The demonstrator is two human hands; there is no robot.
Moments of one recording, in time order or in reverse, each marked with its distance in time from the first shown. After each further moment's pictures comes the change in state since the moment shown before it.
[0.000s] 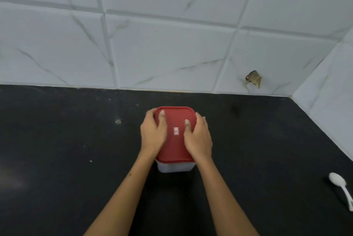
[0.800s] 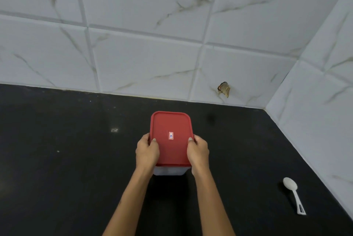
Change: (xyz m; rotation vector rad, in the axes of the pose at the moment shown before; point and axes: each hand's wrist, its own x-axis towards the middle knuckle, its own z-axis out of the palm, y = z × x) left_hand -0.092 0.033 0.077 -0.199 0.001 -0.266; right_hand -0.013 0.079 -0.099 0.433 0.010 0.171
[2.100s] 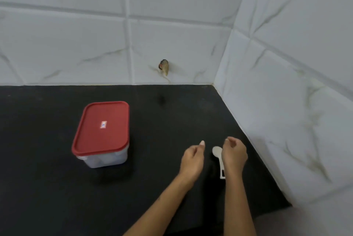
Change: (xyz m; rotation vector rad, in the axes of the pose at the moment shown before) left_hand -0.156 -0.028 0.293 0.012 -0.528 -0.059; right_hand 0.071 0.106 -0.286 -0.003 0.482 0.134
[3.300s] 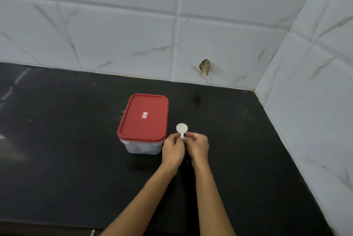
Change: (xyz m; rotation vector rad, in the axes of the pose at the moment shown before) left_hand -0.001 0.002 -0.103 -0.101 0.416 -0.055; right_hand -0.070 0.000 0.132 0.016 -0.616 -0.031
